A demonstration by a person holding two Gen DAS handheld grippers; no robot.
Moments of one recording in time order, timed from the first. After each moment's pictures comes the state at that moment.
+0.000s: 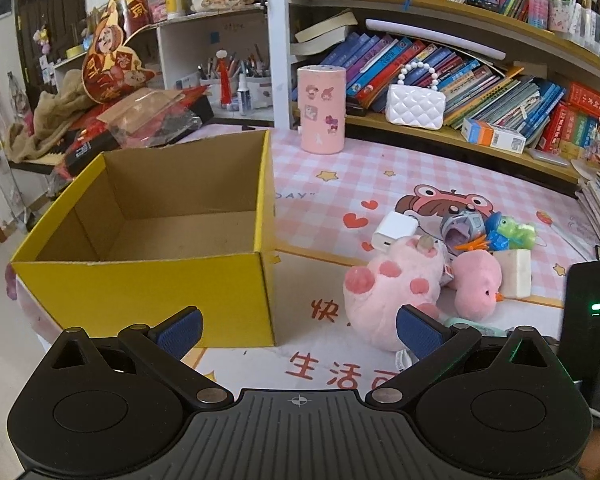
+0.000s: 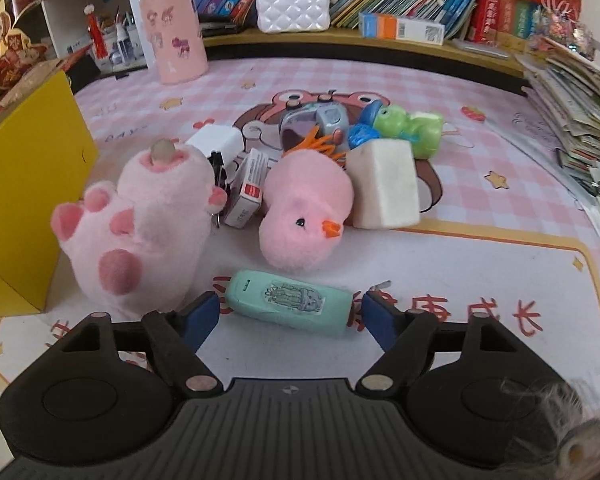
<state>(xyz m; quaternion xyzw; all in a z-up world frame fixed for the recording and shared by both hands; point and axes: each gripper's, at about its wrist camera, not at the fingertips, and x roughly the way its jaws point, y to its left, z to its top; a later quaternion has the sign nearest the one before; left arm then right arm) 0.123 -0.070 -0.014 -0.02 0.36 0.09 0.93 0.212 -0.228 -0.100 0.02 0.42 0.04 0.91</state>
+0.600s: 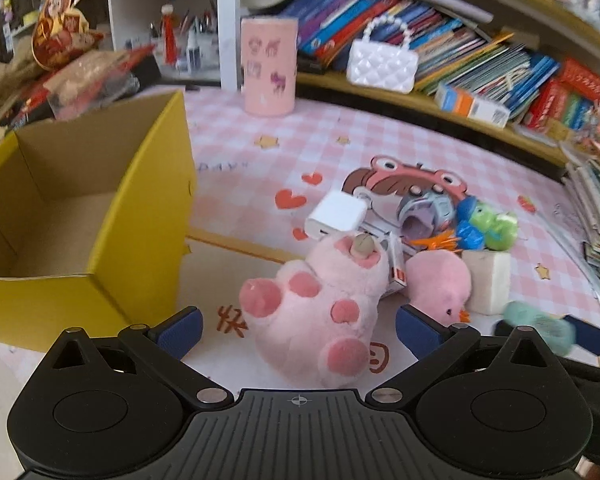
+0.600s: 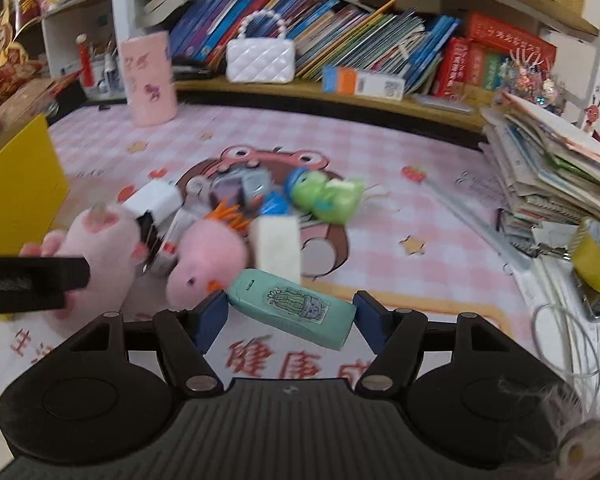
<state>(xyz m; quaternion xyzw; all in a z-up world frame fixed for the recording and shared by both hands) 0.200 -0.108 -0.052 -0.05 0.42 0.05 0.91 0.203 -0.295 -0.055 -0.01 0.36 0.02 0.93</state>
